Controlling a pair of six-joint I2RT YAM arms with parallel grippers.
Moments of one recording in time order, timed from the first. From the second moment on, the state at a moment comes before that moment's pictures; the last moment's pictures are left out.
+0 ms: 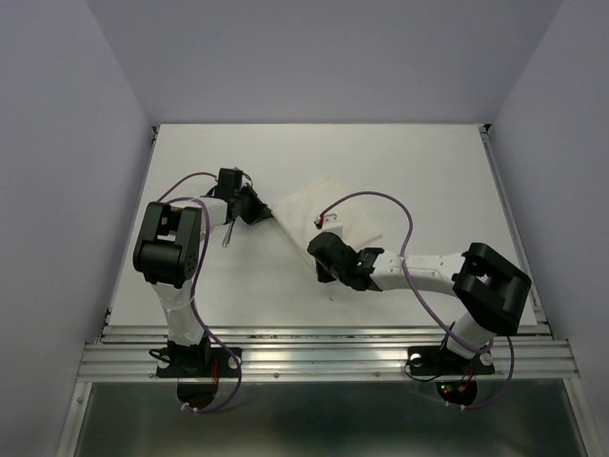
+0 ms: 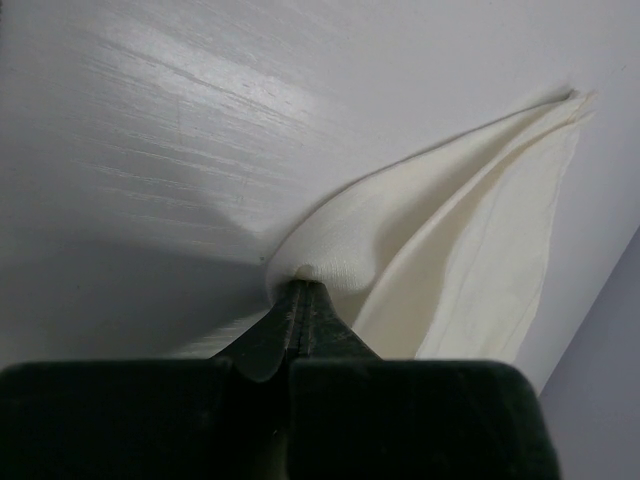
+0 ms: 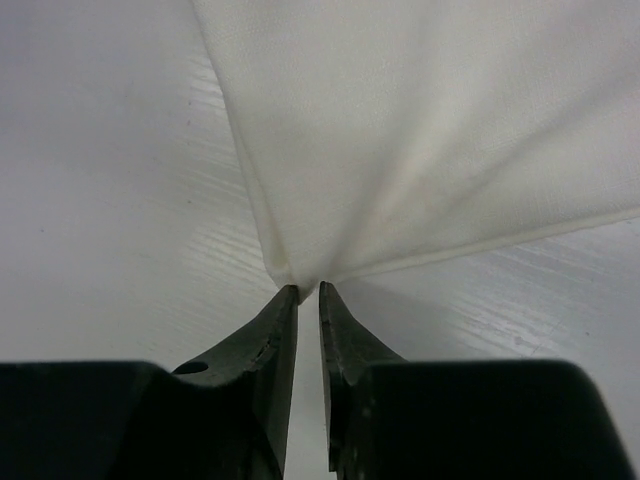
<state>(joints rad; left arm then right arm) -0.20 1.90 1.03 0.01 0.30 -0.87 1.02 1.63 0.91 -0.15 0.38 0.65</state>
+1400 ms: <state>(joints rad) -0.27 1.74 1.07 -0.19 0.22 -0.78 0.97 1.73 0.94 -0.08 0.21 0.59</state>
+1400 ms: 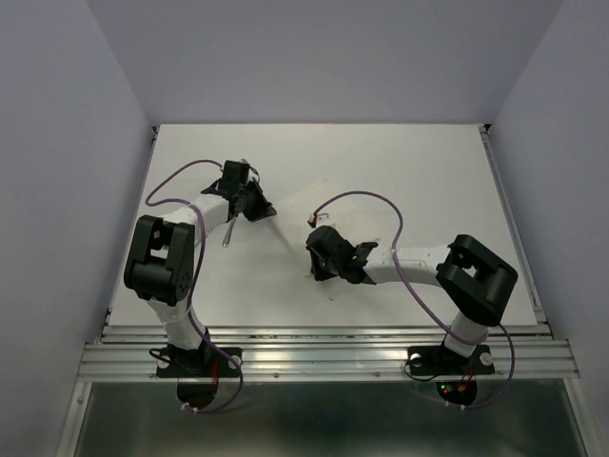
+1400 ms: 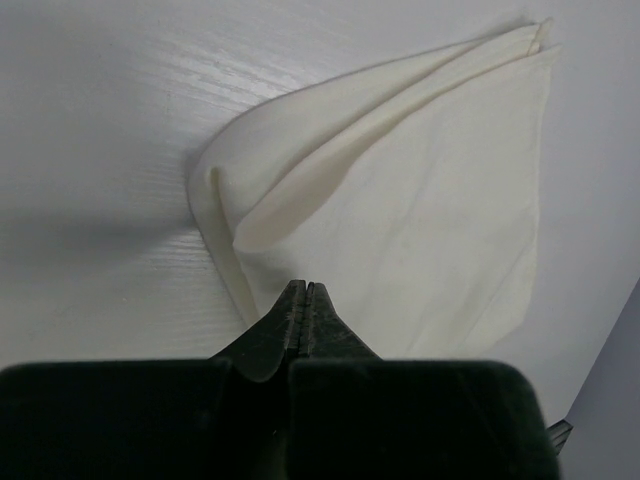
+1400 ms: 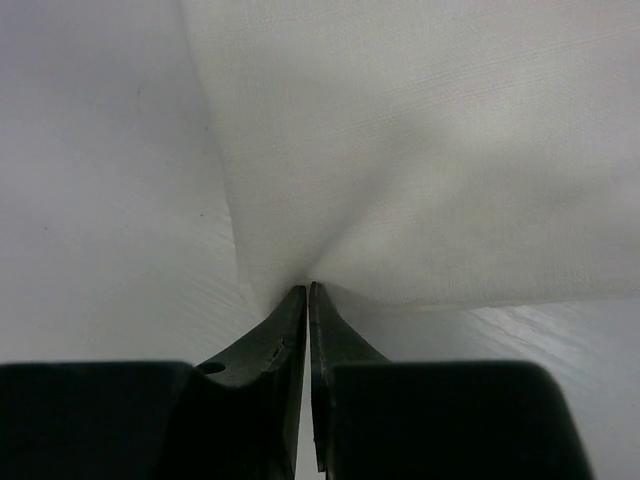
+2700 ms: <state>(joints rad) -0.30 2.07 1.41 -0.30 0.17 -0.68 0.74 1.66 0.82 0.01 0.17 0.61</state>
